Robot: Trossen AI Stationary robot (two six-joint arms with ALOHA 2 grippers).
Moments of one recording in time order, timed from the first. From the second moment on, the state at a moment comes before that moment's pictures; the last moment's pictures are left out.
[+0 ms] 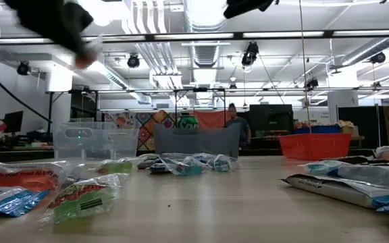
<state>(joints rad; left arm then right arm) -0.54 1.26 0.94 -0.66 -0.62 -0.30 0.31 1.50 1.33 -0.60 0.34 0.08</state>
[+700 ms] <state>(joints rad) 0.05 1.42 0.92 -0.11 -0.42 0.11 0.31 1.21 0.97 -0.41 0.48 0.27</state>
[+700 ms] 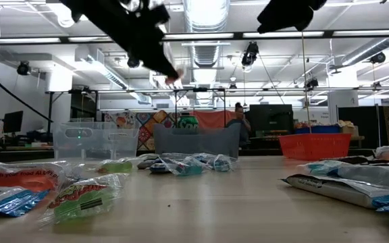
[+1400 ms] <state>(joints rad) 0.16 1.62 0.92 0.08 -0.40 0.10 0.31 1.21 0.97 -0.41 0.53 0.30</state>
